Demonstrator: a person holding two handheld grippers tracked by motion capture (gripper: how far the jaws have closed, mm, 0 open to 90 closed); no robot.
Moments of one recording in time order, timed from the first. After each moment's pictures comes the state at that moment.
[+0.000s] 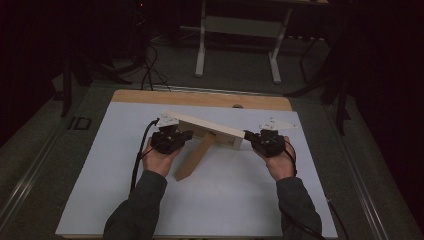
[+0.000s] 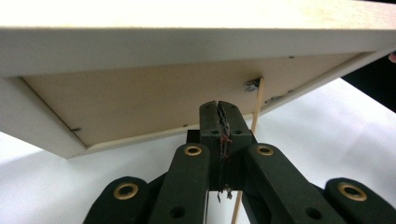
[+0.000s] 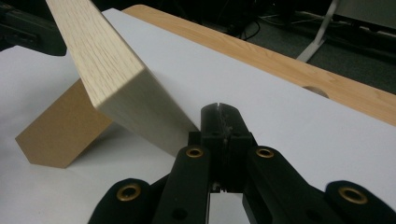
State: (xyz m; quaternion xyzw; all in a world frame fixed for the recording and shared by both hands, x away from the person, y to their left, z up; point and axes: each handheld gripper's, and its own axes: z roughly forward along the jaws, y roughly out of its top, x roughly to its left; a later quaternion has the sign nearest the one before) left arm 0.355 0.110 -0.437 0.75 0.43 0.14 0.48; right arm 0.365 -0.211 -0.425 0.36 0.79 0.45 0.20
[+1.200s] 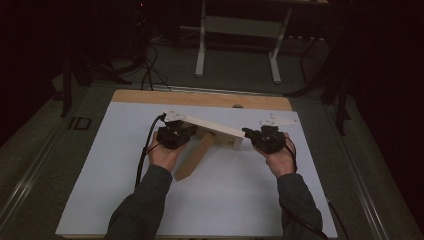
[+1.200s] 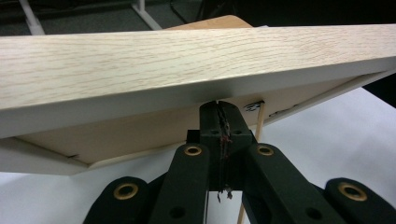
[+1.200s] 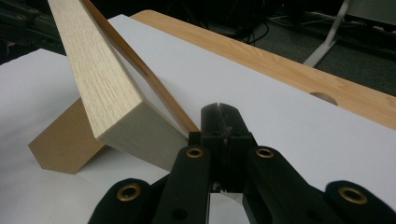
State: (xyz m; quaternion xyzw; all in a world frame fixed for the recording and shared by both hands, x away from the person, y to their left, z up) left arm 0.364 0.095 -0.428 0.76 0.43 0.15 0.47; right arm 0.372 -0.212 -0.419 0.36 0.79 0.46 0.18
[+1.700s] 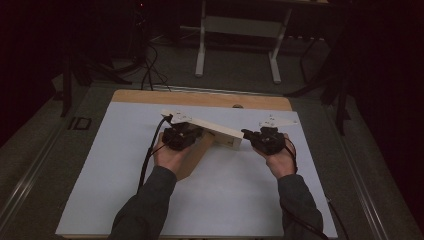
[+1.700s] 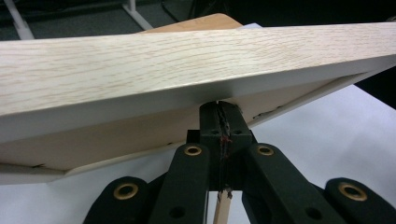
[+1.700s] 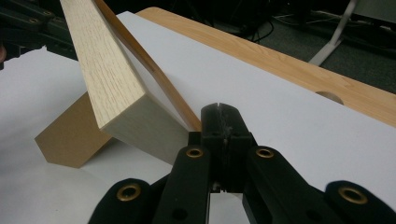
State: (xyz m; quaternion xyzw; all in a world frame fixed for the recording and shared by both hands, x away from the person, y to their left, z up) left arm 0.362 0.080 -0.428 0.77 0.41 0.15 0.47; right arm 0.369 -0.211 -0.419 0.35 0.80 0.46 0.18
